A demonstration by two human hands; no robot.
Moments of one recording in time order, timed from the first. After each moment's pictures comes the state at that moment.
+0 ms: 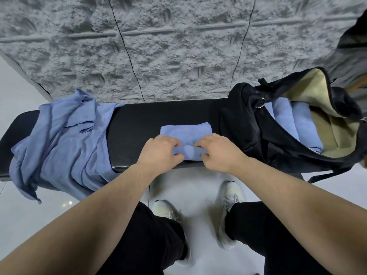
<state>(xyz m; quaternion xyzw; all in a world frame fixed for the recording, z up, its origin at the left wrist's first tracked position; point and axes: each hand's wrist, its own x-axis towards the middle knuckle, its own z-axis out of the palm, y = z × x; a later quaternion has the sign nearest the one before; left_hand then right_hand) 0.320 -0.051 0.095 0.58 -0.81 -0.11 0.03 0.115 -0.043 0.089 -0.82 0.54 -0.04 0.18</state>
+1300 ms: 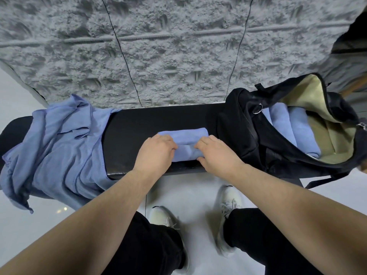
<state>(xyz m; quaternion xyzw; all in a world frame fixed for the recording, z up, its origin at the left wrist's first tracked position) 0.320 -0.060 0.095 0.55 -0.83 -0.05 0.09 0.117 -0.052 0.079 -0.84 0.54 -0.04 0.10</state>
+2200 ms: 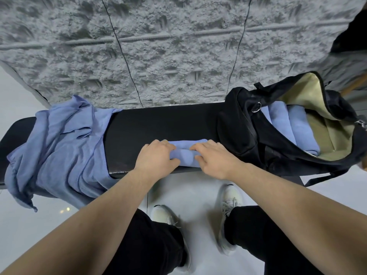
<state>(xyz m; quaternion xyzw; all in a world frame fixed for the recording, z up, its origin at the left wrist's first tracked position) 0.316 -0.049 0.104 0.60 -0.79 -0.12 -0.02 0.118 -0.039 0.086 -0.81 0.54 -0.01 0.21</state>
